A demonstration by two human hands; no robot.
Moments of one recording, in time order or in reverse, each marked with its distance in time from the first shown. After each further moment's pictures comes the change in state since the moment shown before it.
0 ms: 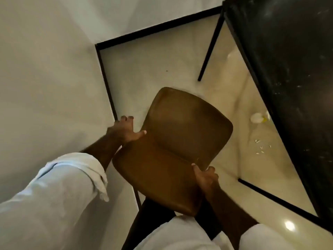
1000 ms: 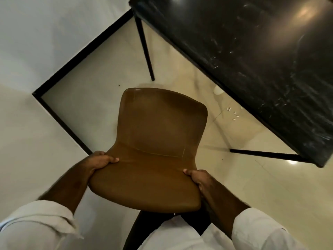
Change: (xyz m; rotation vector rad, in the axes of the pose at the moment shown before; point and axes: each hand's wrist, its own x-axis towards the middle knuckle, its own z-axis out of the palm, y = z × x) left_hand 0.052 0.038 -0.024 -0.405 -0.369 -0.146; right_hand 0.012 0.017 -0.021 0.763 -0.231 0.273
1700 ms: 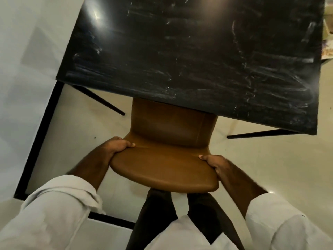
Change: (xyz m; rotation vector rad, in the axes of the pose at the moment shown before) left_hand 0.053 0.370 0.014 0.559 -0.073 0.244; right_hand 0.038 -0.146 -0.068 0.443 0.049 0.112
